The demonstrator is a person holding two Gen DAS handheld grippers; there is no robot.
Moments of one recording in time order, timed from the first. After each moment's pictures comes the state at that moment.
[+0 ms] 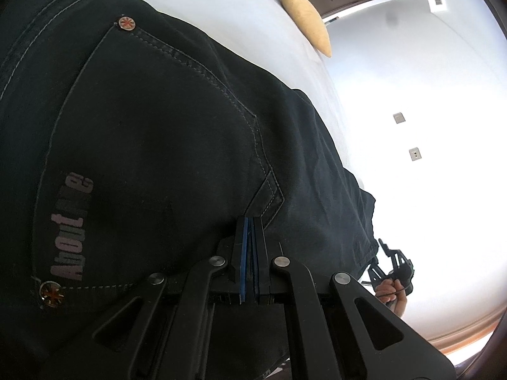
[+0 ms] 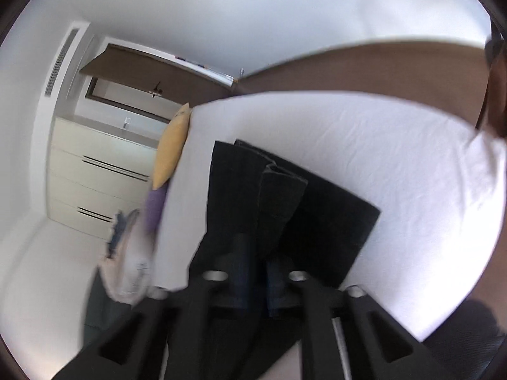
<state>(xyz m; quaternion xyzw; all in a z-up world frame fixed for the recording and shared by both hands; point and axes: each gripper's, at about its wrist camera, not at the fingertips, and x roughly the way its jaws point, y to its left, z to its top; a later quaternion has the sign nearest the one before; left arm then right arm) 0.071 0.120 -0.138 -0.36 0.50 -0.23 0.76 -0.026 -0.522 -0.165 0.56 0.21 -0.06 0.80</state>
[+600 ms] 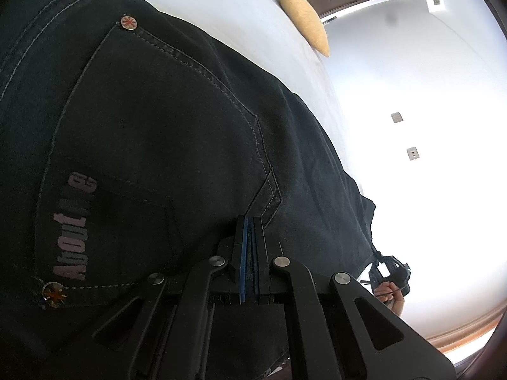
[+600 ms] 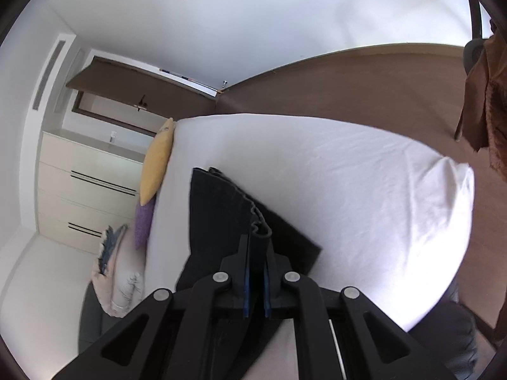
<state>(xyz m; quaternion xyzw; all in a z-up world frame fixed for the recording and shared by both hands) 0.068 0.128 -0.137 -0.36 0.49 -0.23 0.76 -0.044 -0.543 -0.166 0.56 0.21 -0.12 0.79</state>
